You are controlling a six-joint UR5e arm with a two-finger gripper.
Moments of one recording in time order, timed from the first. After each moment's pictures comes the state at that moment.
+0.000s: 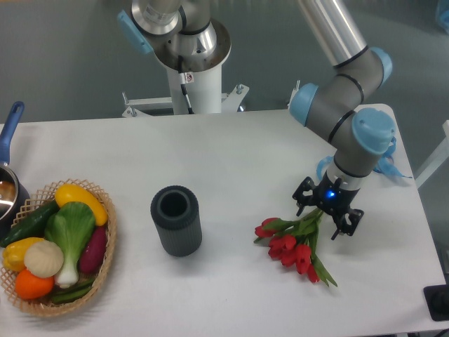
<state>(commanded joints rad) 2.75 -2.12 -1.66 -0.85 1.29 1.44</state>
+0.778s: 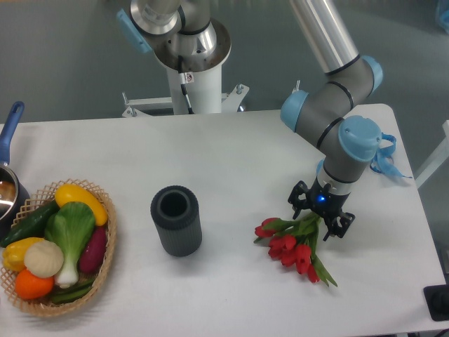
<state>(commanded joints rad) 2.74 -2.13 -1.69 -0.81 1.32 1.44</state>
